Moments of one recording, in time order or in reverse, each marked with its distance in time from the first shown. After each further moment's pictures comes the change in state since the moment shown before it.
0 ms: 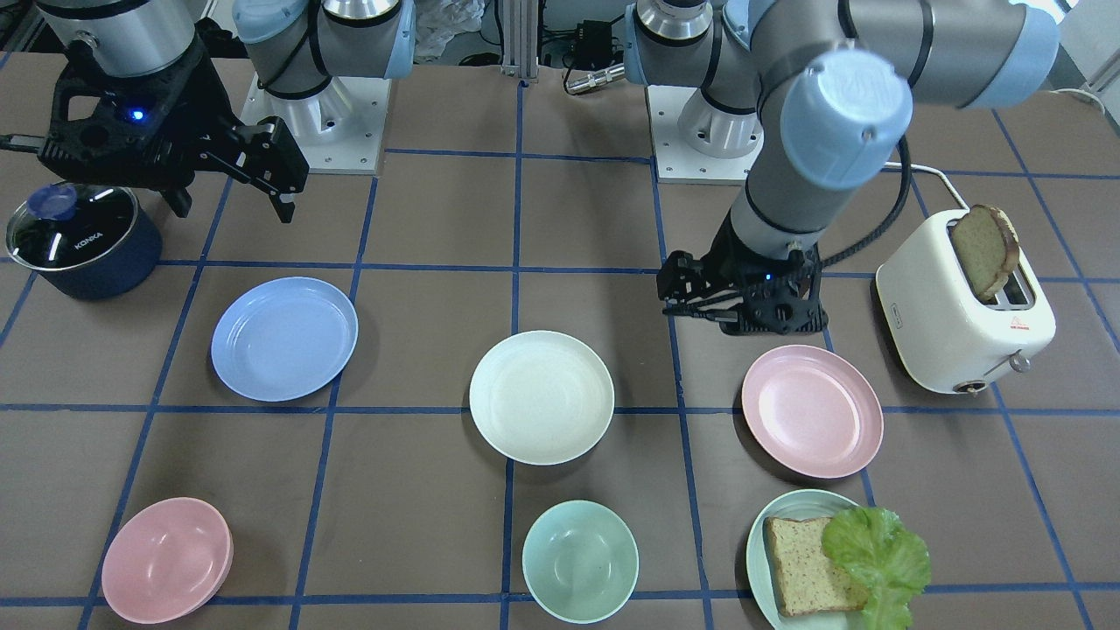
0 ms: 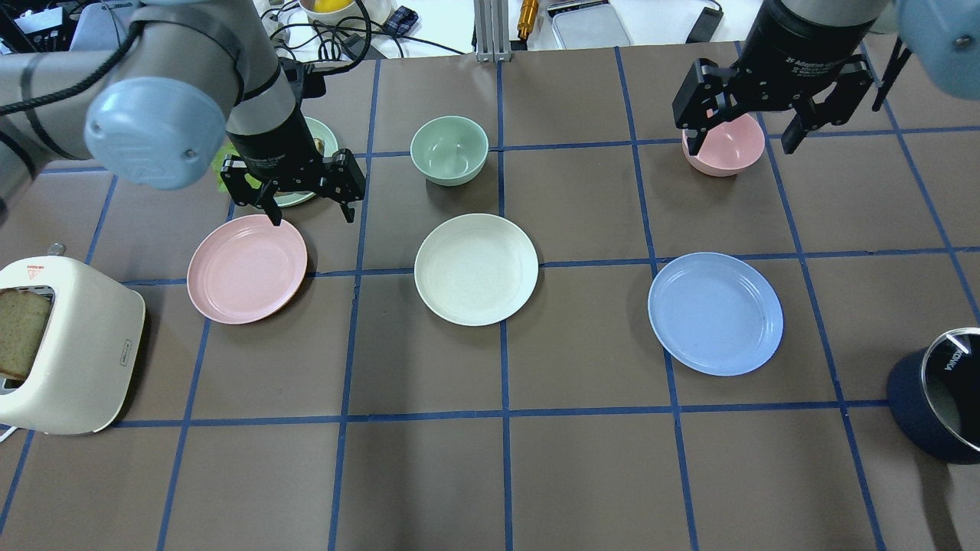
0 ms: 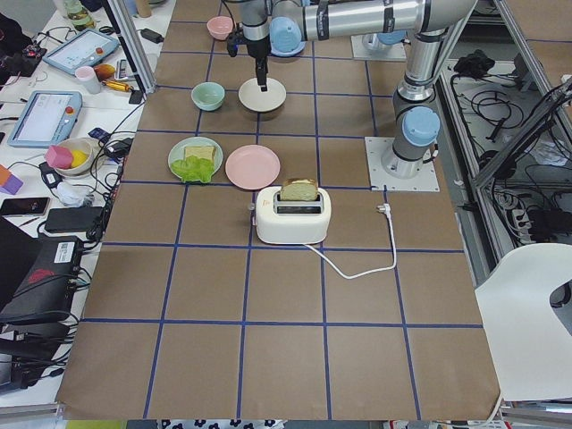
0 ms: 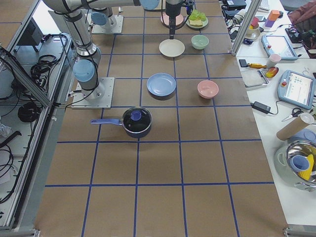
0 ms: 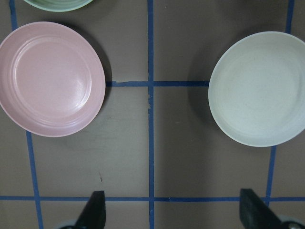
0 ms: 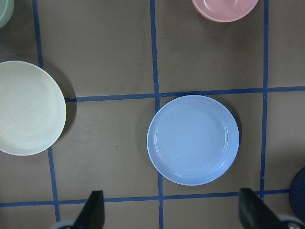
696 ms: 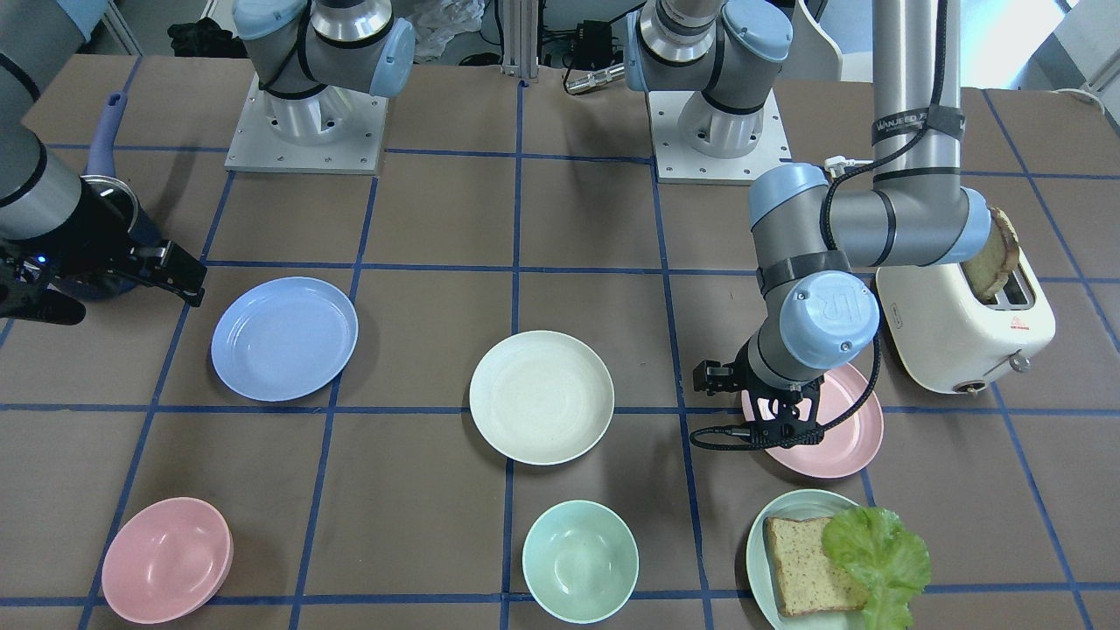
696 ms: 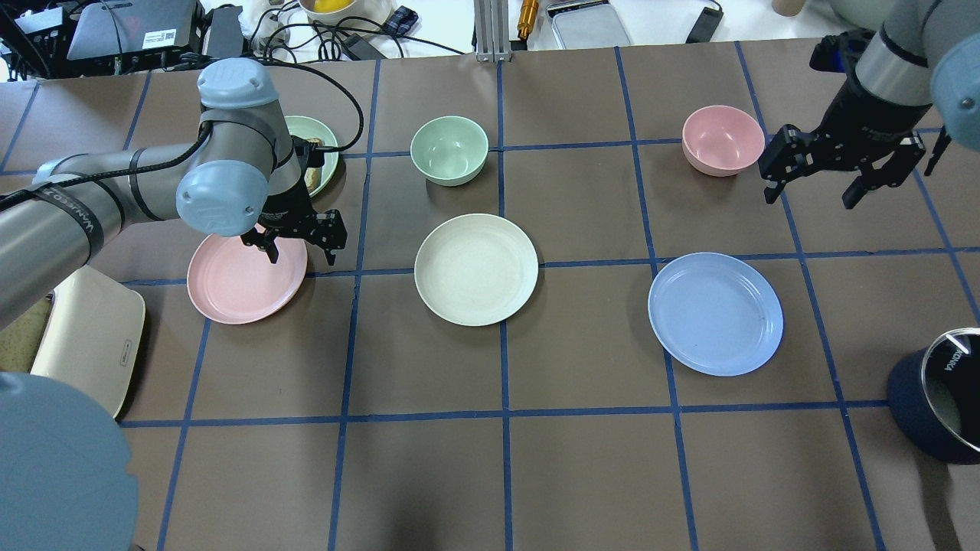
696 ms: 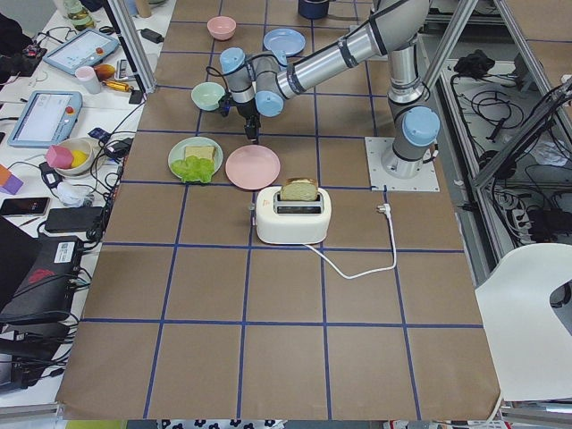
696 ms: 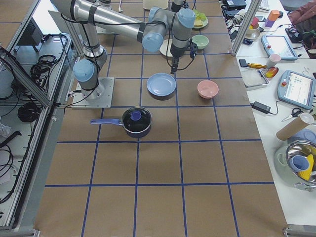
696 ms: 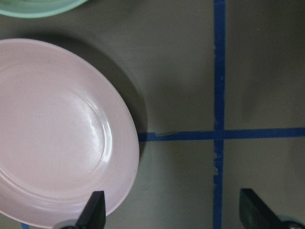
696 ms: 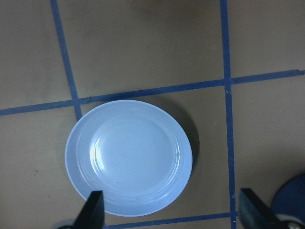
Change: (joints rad) left arm 0.092 -0.209 -0.117 0.262 0.101 0.111; right arm -0.271 0.087 0.240 -0.222 0.007 -0.174
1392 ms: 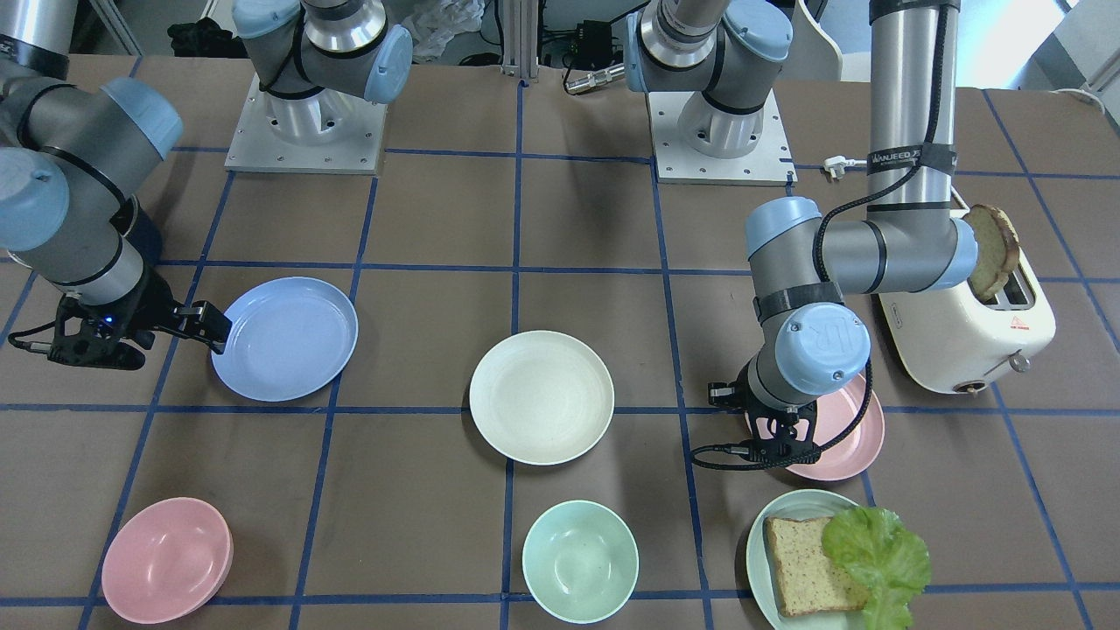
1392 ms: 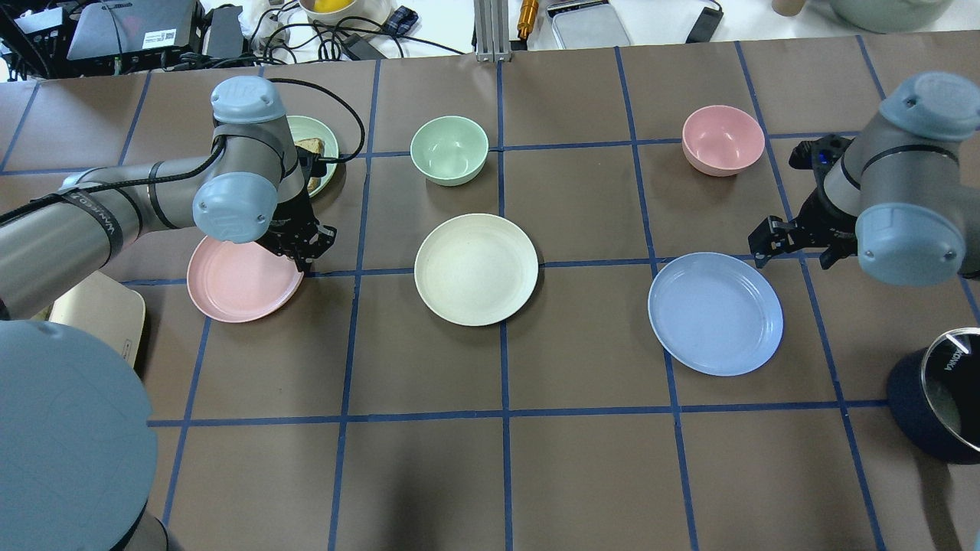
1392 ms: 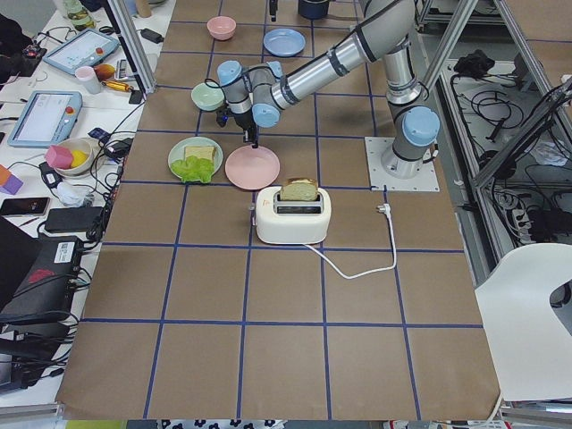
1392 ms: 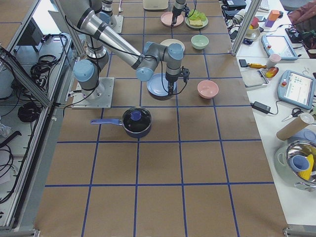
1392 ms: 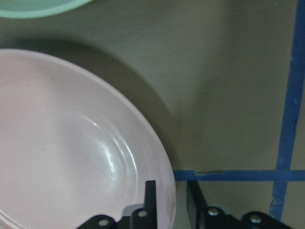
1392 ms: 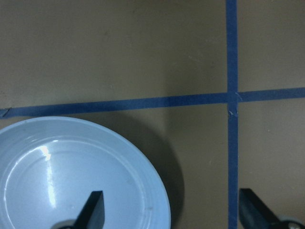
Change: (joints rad) left arm 0.005 -0.053 0.001 0.050 0.018 0.028; right arm -0.068 0.080 0.315 -0.459 -0.013 -0.143
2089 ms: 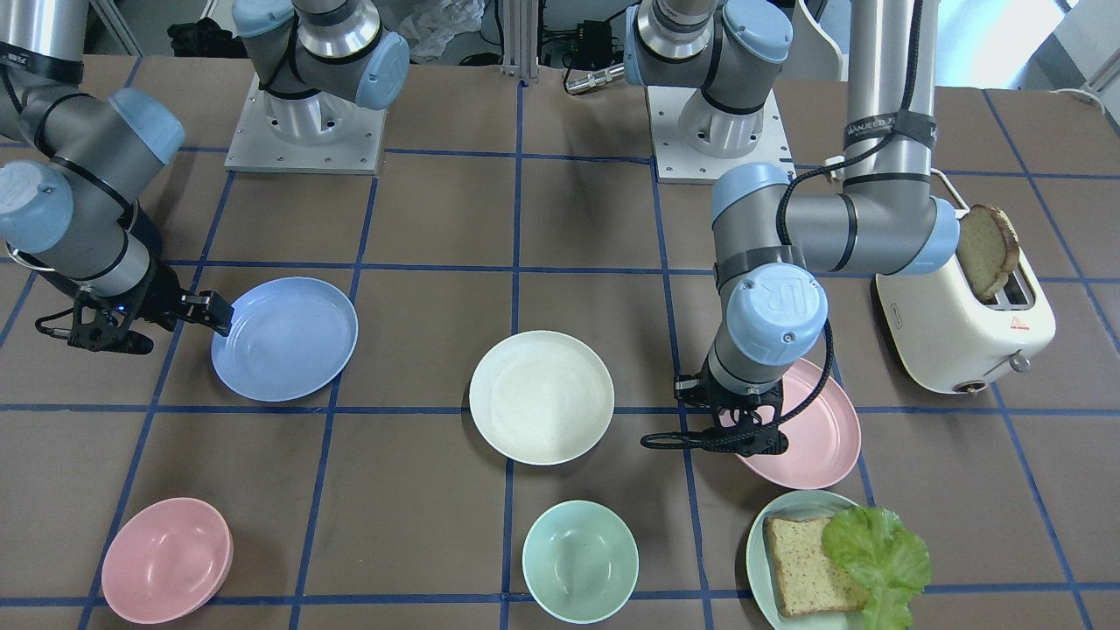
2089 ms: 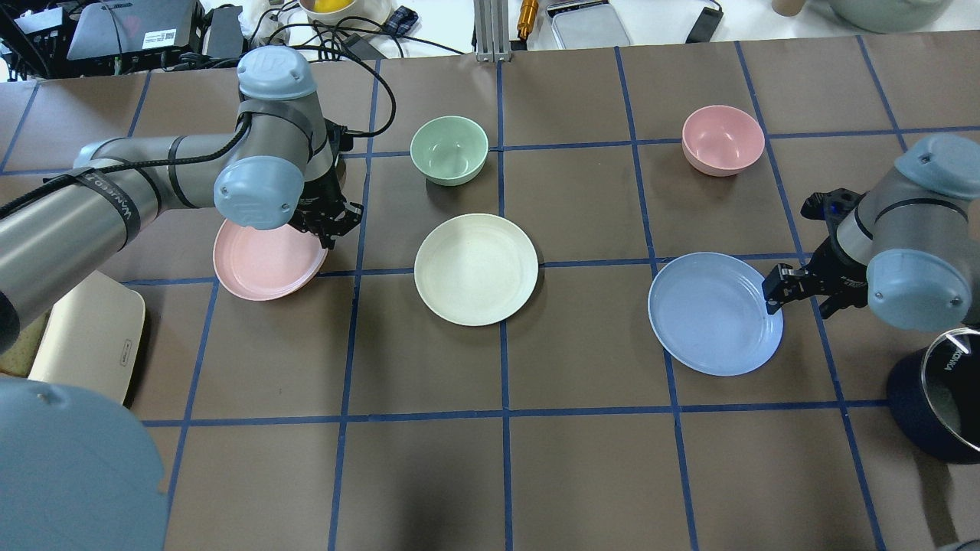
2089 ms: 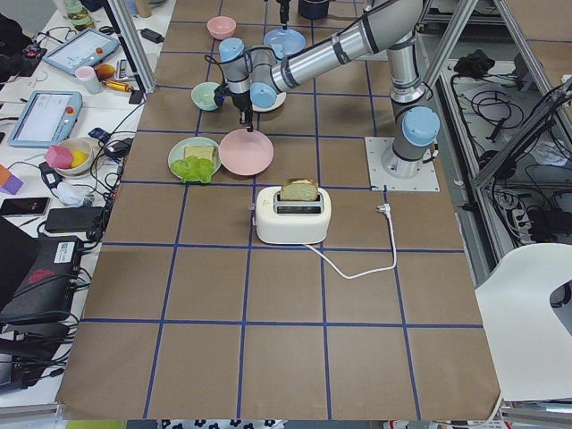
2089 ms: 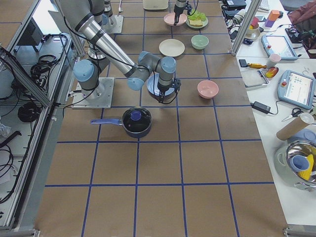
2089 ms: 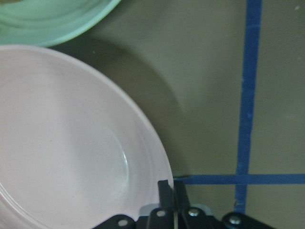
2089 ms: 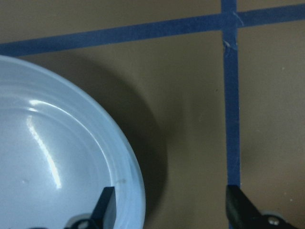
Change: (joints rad) left arm -0.130 0.046 0.073 -0.036 -0.006 -0.110; right arm -0.096 0.008 0.105 -0.029 0.028 -0.036
